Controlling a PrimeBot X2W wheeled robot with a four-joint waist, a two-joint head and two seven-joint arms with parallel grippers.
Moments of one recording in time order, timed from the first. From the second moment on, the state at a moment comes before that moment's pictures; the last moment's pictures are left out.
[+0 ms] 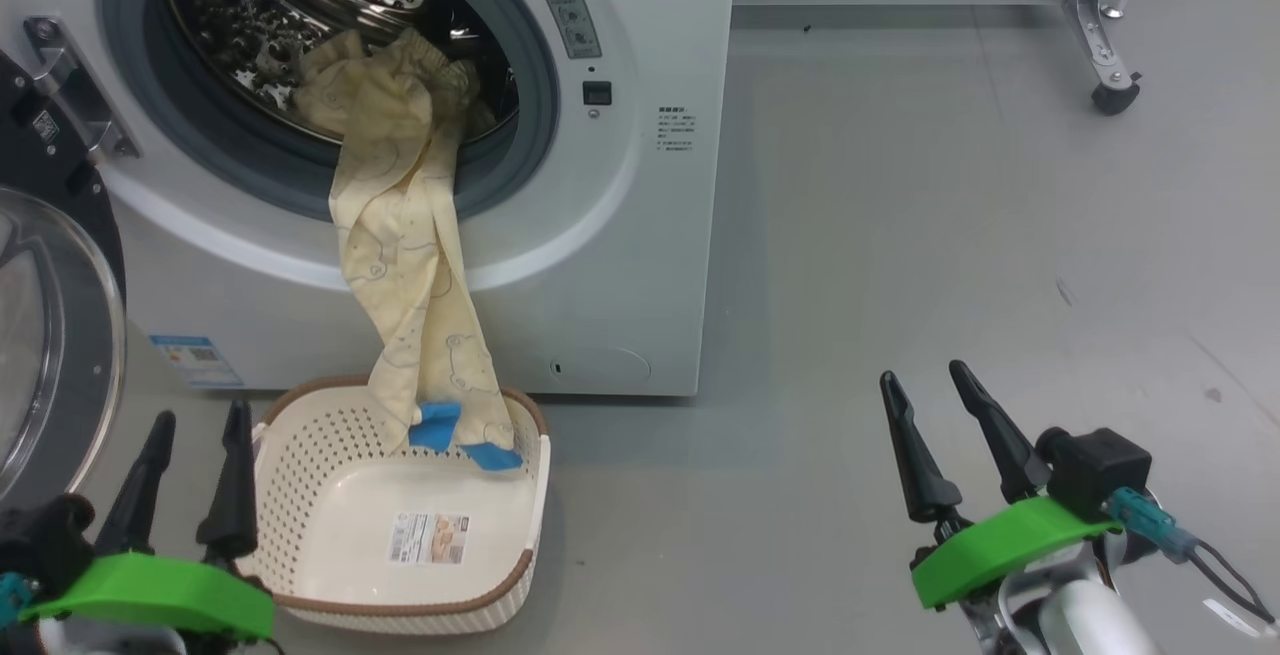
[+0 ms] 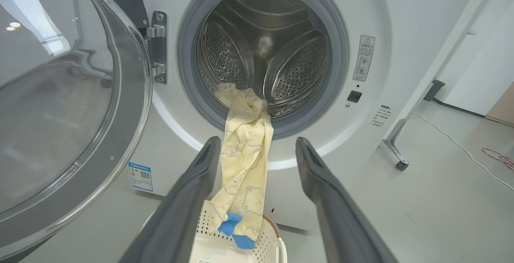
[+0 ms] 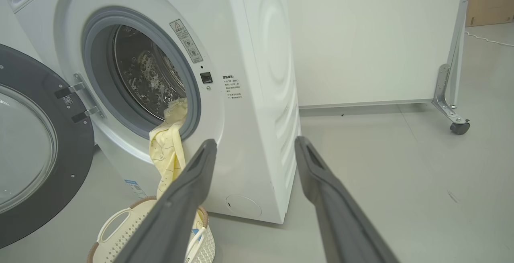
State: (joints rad) left arm -0.11 0.45 -0.27 0.16 -0.75 0.02 -0.25; right arm -0.06 -0.05 0.20 0.22 0.29 0.13 -0.26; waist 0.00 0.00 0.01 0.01
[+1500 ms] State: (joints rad) left arm 0.02 0.21 -0.07 0.22 -0.46 -0.12 -0.25; right arm -0.04 -0.05 0.18 0.21 0.29 0.13 -0.26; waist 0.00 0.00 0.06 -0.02
